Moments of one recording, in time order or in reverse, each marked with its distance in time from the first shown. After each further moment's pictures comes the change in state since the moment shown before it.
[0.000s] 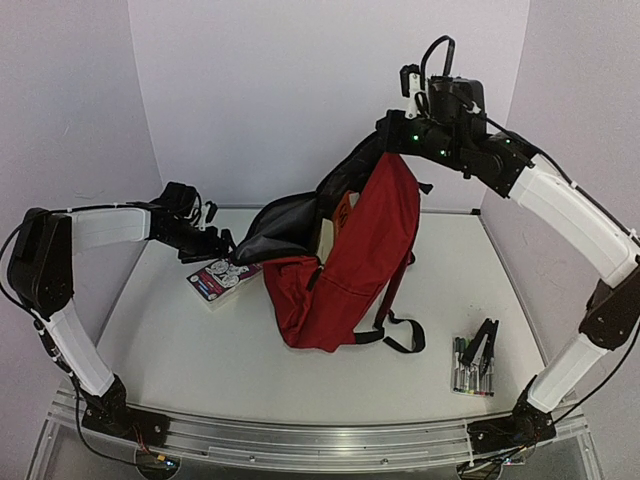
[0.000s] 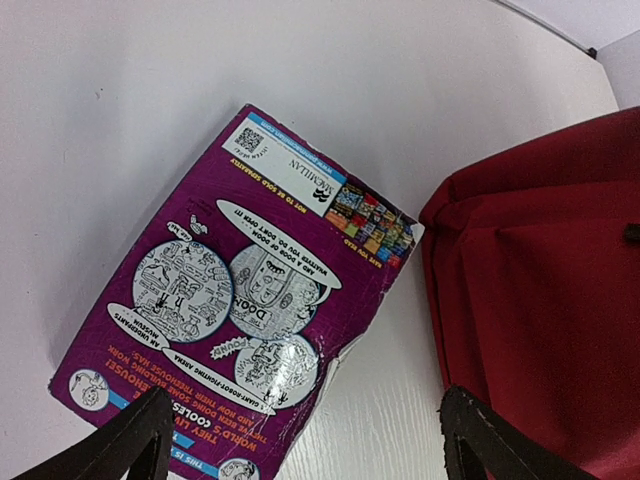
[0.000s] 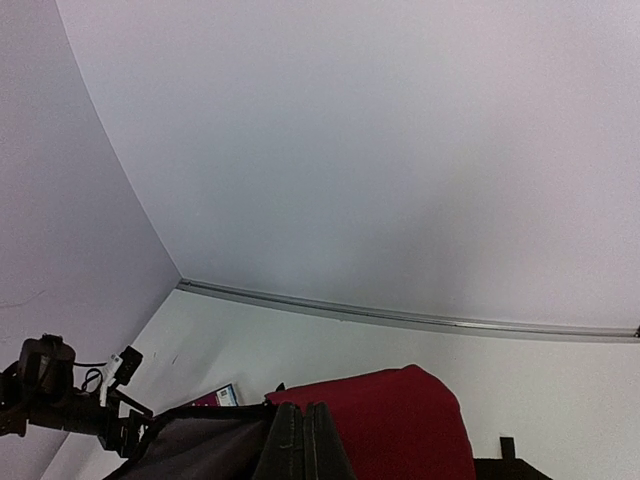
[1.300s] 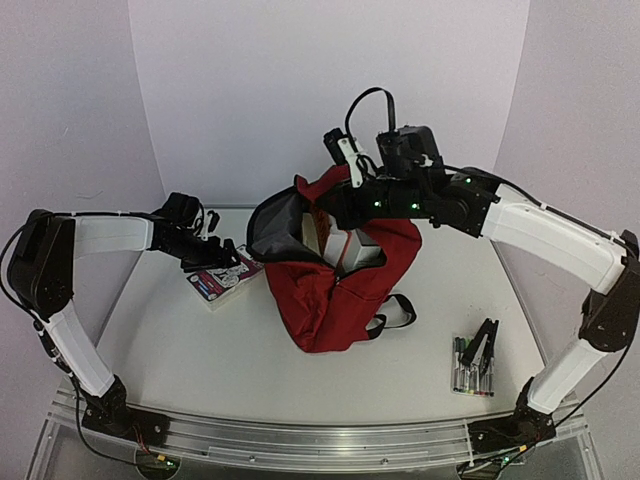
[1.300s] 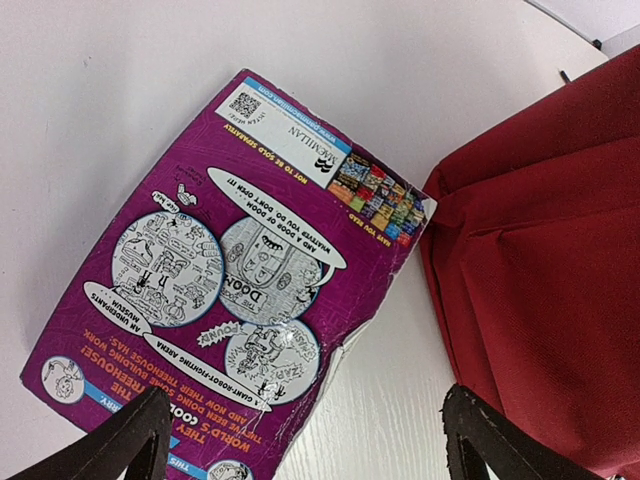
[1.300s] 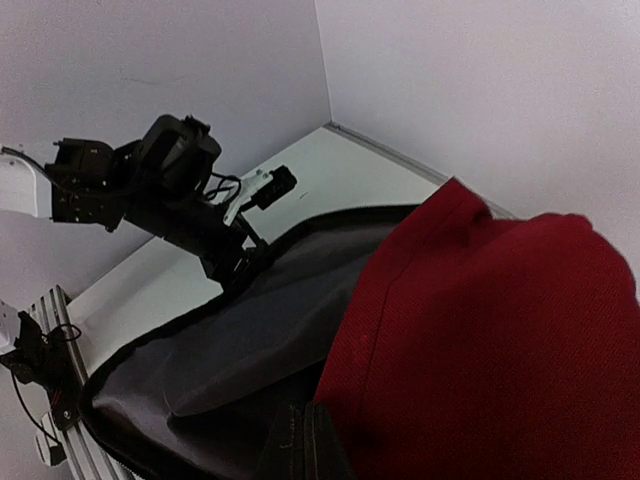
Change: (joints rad) left arm -0.030 -0.005 -0.086 0.076 -0.010 -0.017; right arm 0.157 0.011 -0.180 -0.010 -0.331 -0.135
